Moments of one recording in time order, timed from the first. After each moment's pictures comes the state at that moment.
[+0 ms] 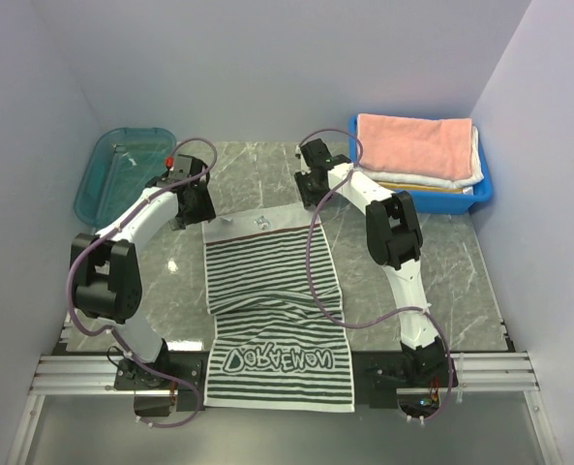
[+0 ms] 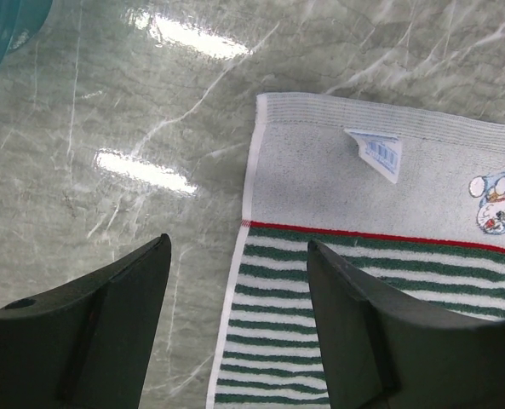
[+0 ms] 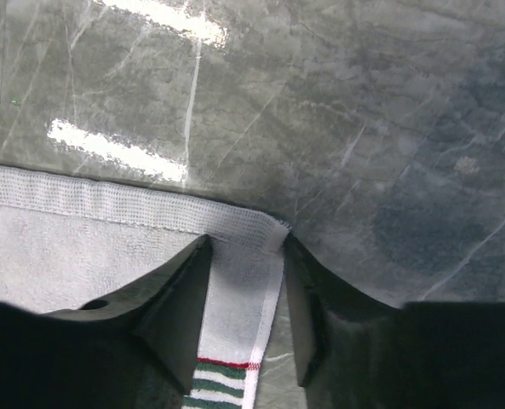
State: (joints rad) left arm -0.21 1.68 1.28 -0.67 -0.23 -0.51; right arm 0.43 2.38 2.00 -0.69 0.00 0.08
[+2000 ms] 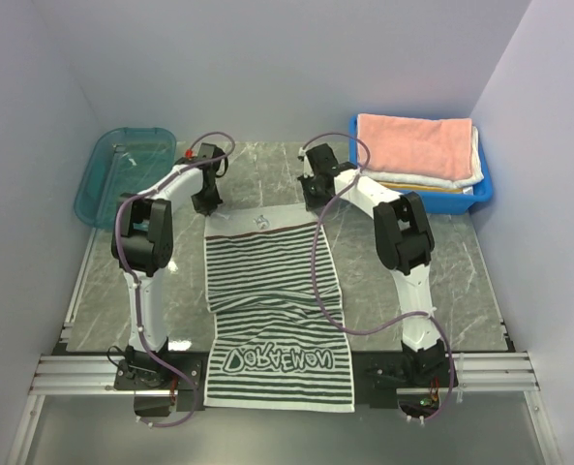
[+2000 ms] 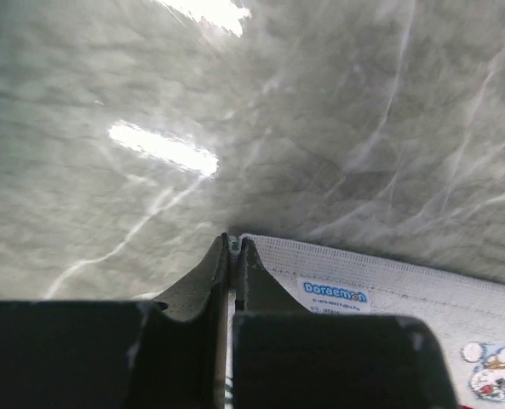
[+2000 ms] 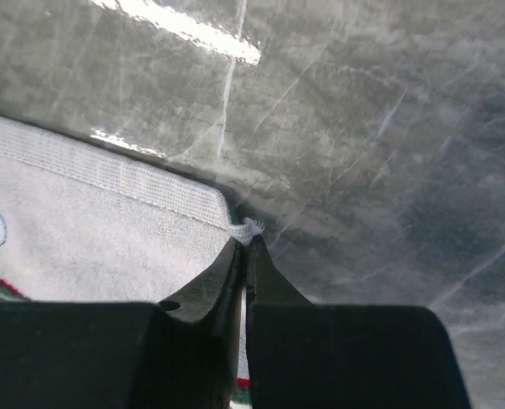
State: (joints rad) left arm -0.22 2.14 1.65 -0.71 -0.28 -0.53; right arm 0.42 2.26 1.79 -0.54 -0.07 0.10
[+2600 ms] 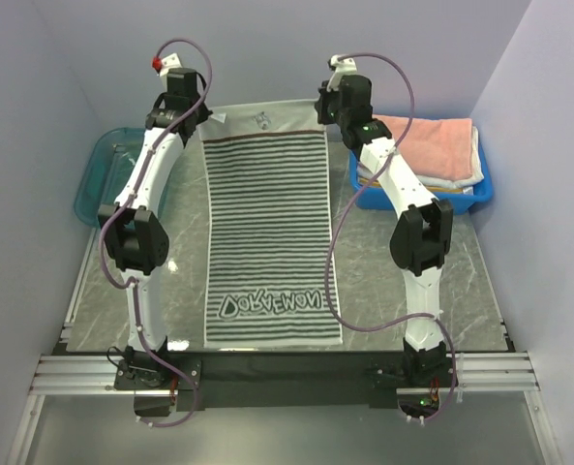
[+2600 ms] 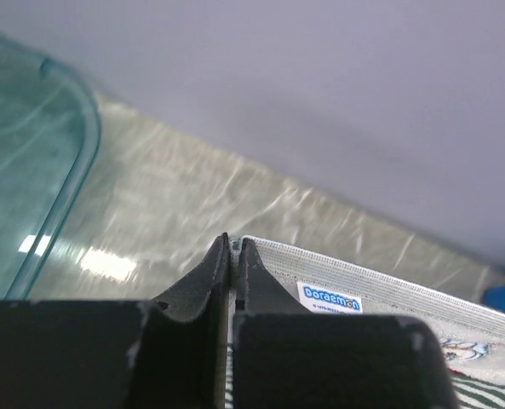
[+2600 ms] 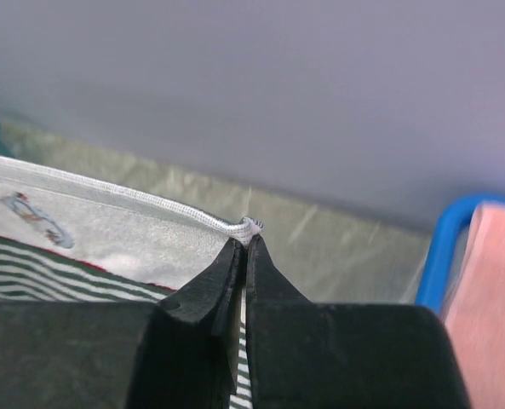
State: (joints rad) left arm -0.17 2.14 2.26 -0.58 -0.31 -0.52; right arm 0.32 2.18 2.17 -0.24 -0.02 0.09
